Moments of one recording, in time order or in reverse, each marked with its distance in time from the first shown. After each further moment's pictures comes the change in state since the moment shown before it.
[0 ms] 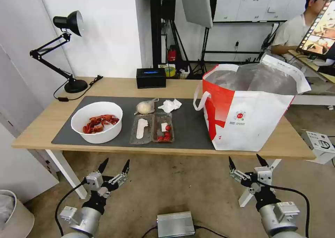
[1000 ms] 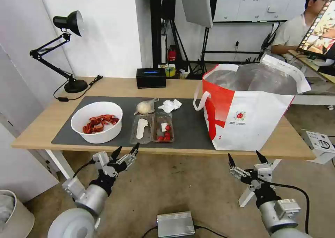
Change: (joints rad) left arm -0.178 0.107 0.092 -0.174 -0.551 0.361 -0.287; right arm 0.018 -0.020 0.003 0.007 0.014 0.000 -0.006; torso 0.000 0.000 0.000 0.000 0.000
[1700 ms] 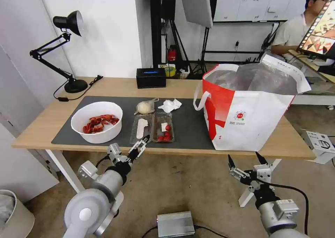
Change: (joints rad) left arm -0.188 -0.061 0.120 -0.033 -0.381 0.043 -0.441; right arm 0.001 0.009 -0.007 -0.011 -0.010 -0.006 0.006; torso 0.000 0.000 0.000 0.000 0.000
